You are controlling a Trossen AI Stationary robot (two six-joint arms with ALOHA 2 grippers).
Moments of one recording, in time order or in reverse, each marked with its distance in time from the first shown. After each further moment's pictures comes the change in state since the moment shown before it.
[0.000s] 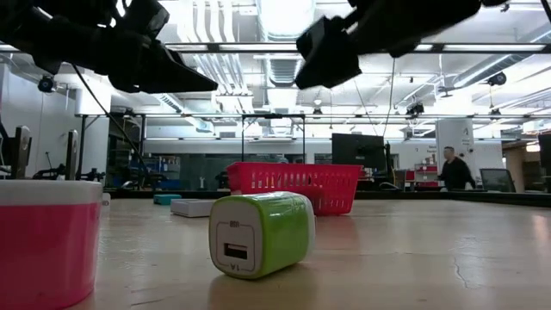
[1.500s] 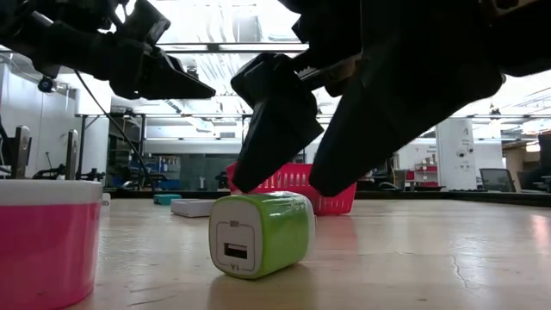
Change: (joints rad) left arm 0.015 0.000 -0.018 0.003 -0.011 -0.014; right arm 0.082 0.362 0.321 -0.138 0.008 -0.069
